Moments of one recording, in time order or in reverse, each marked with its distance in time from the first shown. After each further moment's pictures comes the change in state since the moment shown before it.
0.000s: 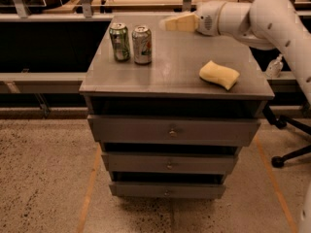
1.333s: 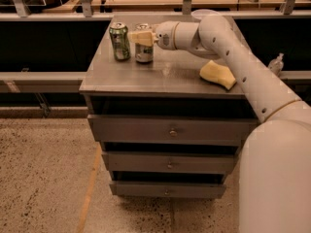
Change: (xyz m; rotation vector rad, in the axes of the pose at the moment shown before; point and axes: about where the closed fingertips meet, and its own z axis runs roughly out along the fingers) arm 0.059 0.050 0.124 -0.197 0.018 0.067
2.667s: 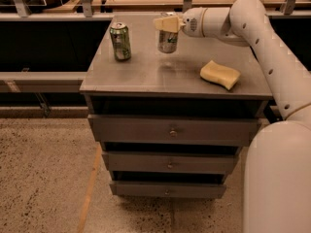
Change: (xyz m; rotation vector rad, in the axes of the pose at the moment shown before) arm -0.032 -0.042 -0.078 0.078 0.024 0.087
